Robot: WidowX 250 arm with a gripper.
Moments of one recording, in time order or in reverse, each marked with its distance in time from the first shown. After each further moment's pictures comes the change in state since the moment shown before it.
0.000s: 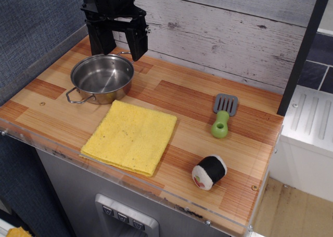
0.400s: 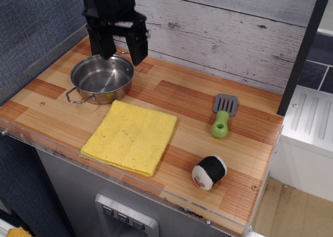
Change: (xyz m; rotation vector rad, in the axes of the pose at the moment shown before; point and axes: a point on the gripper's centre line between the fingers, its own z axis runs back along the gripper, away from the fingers) arm -0.003 0.000 -0.011 -0.010 0.029 0.011
